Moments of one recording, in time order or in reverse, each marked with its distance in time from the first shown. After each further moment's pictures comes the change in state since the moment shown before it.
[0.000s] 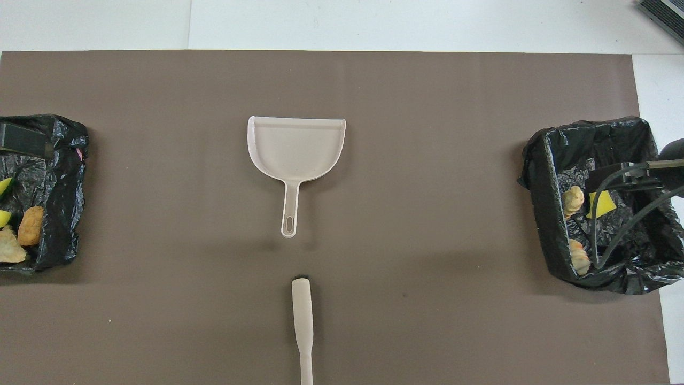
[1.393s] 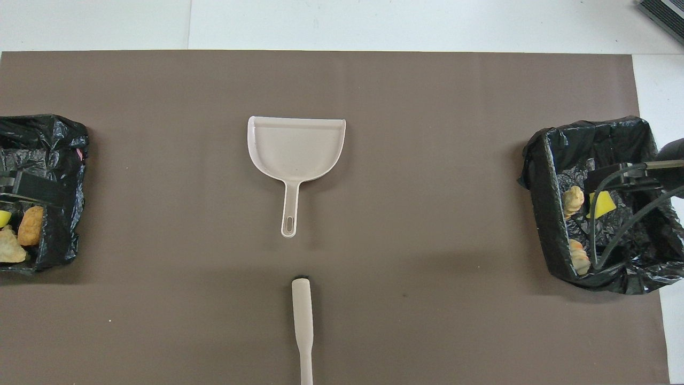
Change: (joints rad) left arm -0.011 -0.092 -0.007 -0.118 0.000 -0.090 0.003; right arm 0.000 0.000 0.003 -0.002 0.000 0.000 0.000
